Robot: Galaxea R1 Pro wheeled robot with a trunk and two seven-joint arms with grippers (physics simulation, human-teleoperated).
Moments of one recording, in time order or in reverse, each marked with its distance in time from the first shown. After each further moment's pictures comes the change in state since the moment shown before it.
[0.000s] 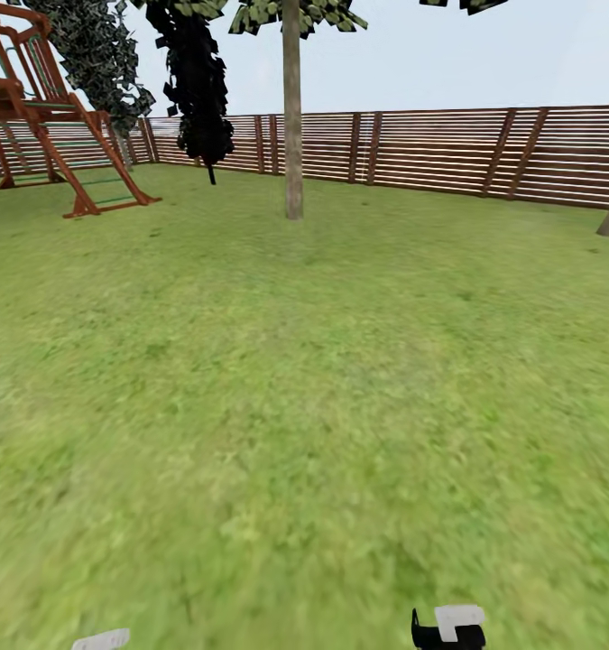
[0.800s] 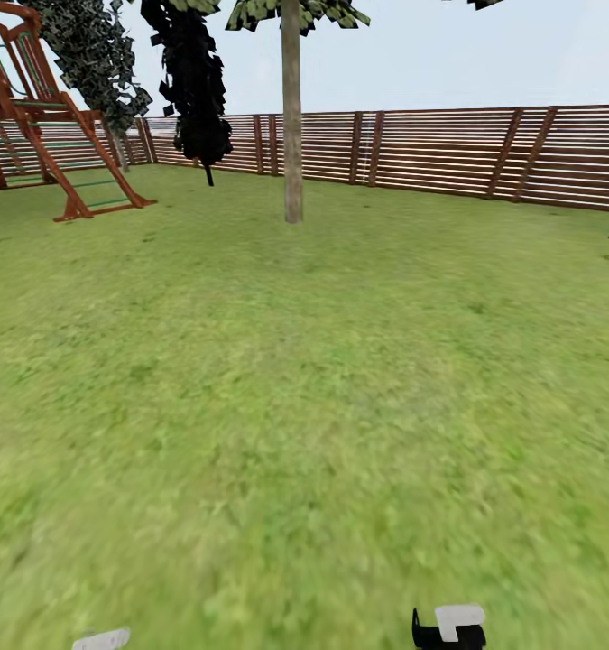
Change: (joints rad) left arm 0.000 0.000 0.000 0.000 0.000 0.000 0.000; right arm 0.000 -0.001 0.000 0.000 0.000 0.000 0.000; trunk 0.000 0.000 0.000
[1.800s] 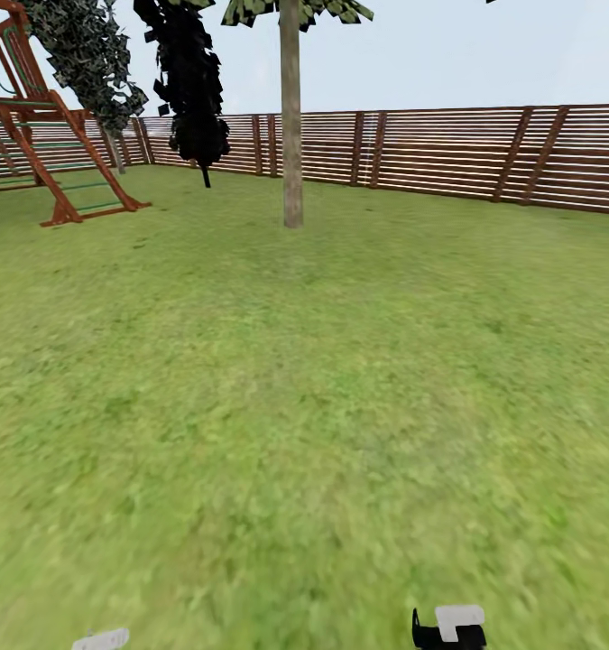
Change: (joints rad) left arm 0.000 0.000 -0.001 -0.001 0.000 0.000 0.000; right arm 0.000 0.000 0.000 0.000 0.000 0.000 0.000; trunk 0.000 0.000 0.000
